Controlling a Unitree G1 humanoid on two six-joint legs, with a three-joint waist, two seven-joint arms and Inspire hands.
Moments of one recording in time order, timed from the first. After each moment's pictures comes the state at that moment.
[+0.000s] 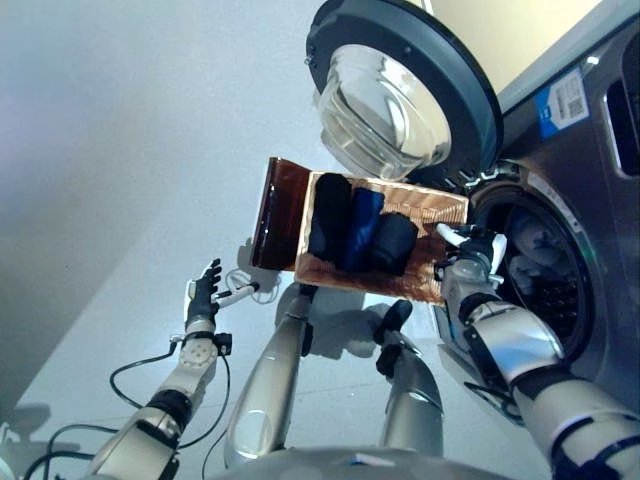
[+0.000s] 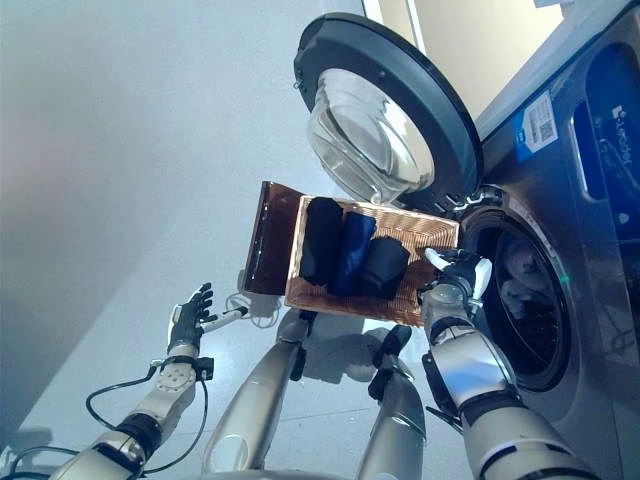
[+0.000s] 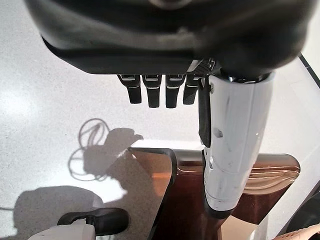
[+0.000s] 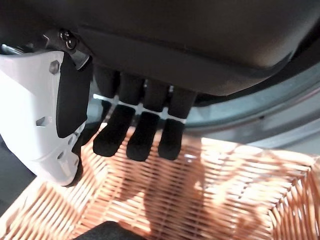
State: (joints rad) left arm -0.24 0.33 -0.41 0.95 -0.38 -0.34 0.37; right arm -0.86 -0.33 0.27 1.55 0.54 -0.22 -0.48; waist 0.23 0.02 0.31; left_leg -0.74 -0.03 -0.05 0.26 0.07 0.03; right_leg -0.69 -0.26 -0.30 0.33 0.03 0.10
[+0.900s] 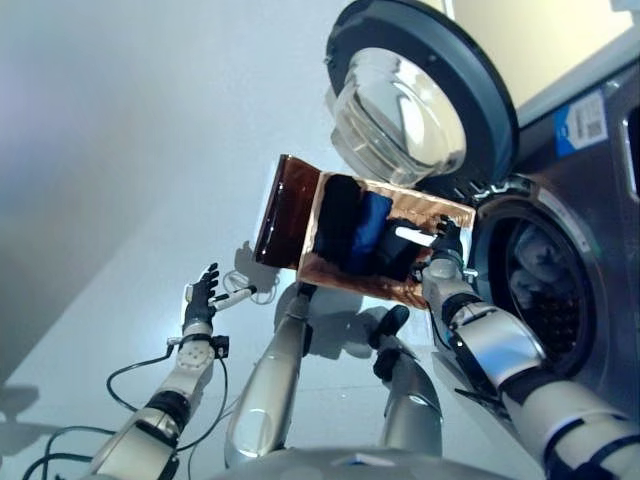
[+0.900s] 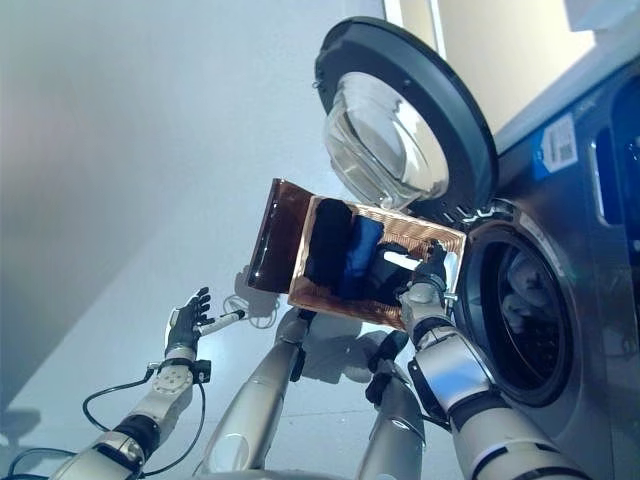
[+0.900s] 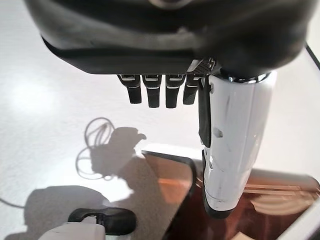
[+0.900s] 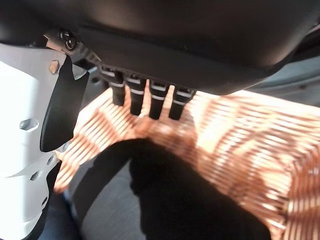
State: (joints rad) left arm -0.25 0.33 -0.39 0.99 -0.39 -0.34 0.35; right arm -0.86 -0.26 0.34 1.51 0.48 -0.19 -0.43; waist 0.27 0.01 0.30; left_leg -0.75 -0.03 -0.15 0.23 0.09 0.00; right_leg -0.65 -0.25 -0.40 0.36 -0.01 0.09
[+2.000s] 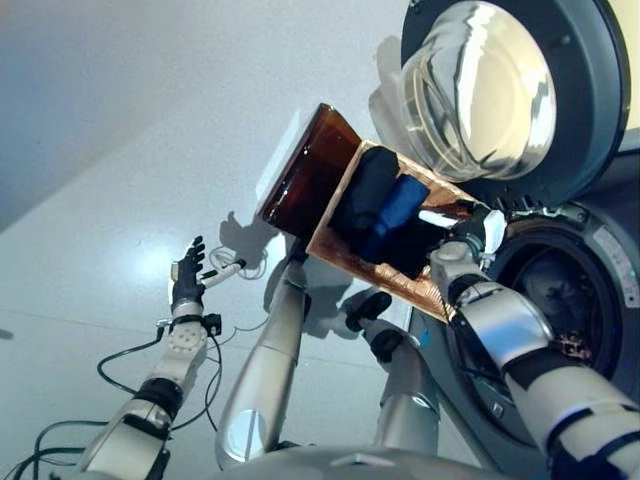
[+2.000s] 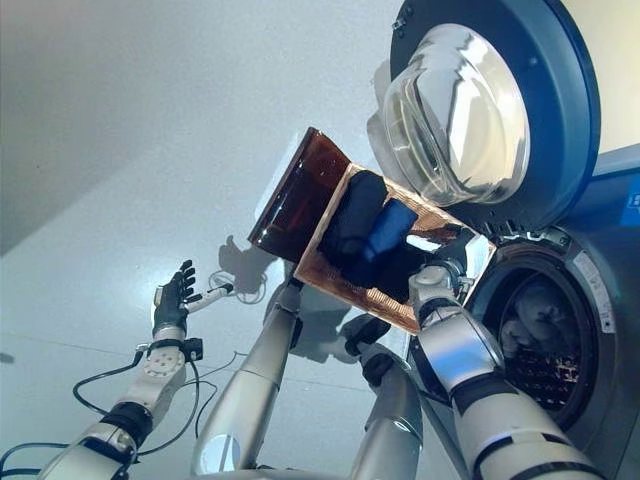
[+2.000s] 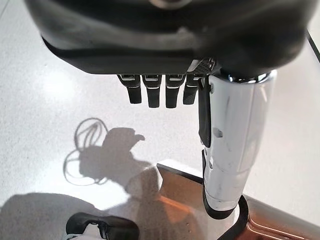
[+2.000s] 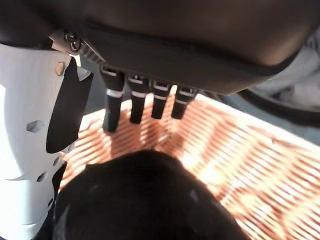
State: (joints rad) left arm -0.26 0.37 -0.33 0.85 -0.36 -0.34 0.42; right arm -0.98 -0.29 0.35 1.61 0.38 -0.15 -0.64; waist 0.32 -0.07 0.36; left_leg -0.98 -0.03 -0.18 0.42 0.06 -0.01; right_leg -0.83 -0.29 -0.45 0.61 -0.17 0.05
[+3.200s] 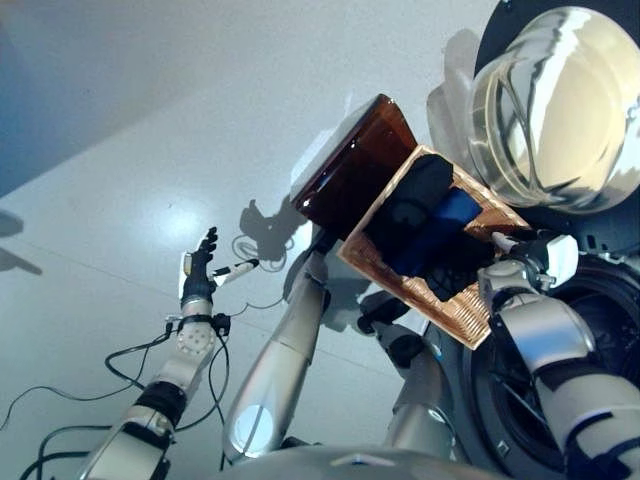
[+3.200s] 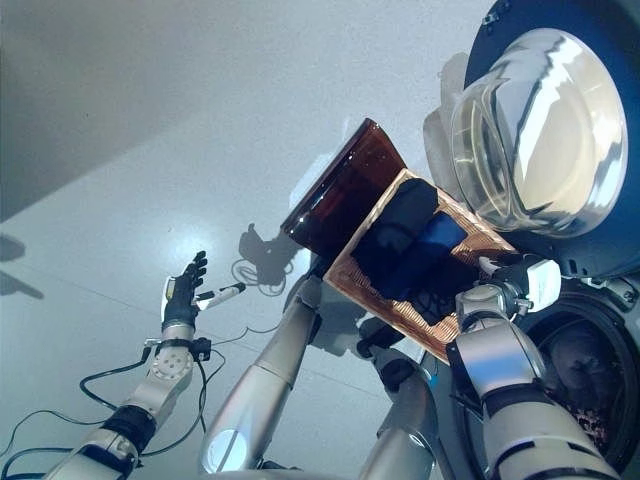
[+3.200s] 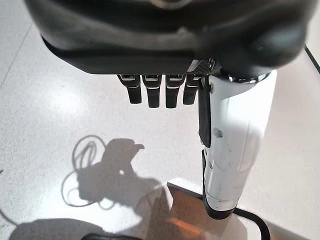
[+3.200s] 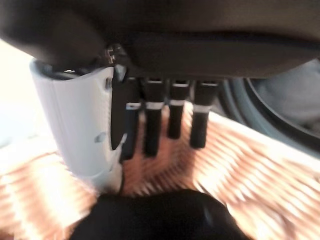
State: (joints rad) left arm -0.22 0.37 -0.32 0.73 -0.22 -0.31 0.44; right arm -0.91 -0.44 0.26 1.65 0.33 -0.10 -0.63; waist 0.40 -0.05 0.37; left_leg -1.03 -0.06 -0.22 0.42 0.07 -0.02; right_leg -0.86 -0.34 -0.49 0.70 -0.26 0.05
